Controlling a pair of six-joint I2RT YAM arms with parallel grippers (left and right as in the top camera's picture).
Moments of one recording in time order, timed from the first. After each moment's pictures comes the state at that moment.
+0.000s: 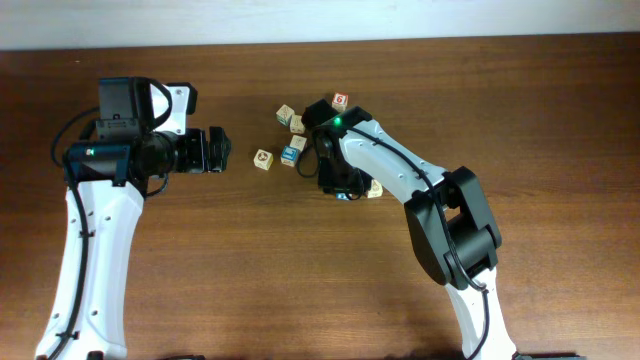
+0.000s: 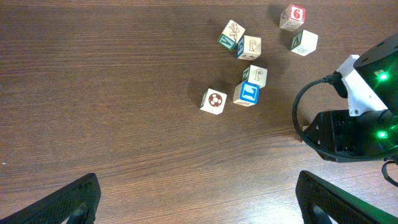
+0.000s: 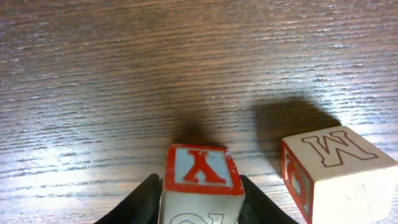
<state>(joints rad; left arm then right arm) 0.03 1.48 1.42 -0.93 0.25 0.04 0.55 2.28 1.80 -1.11 0.04 0.65</state>
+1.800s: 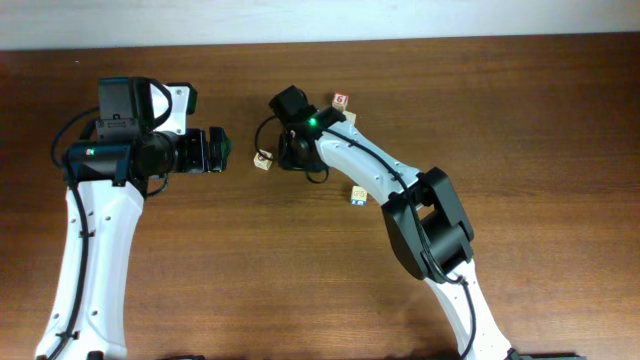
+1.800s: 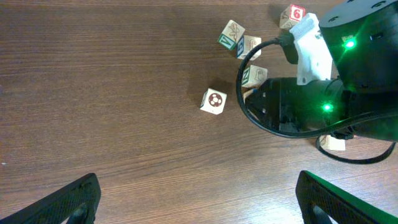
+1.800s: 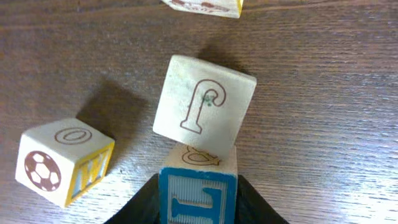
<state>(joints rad) 0.03 1.48 1.42 -0.93 0.25 0.04 0.61 2.41 1.99 -0.82 -0.05 0.66</state>
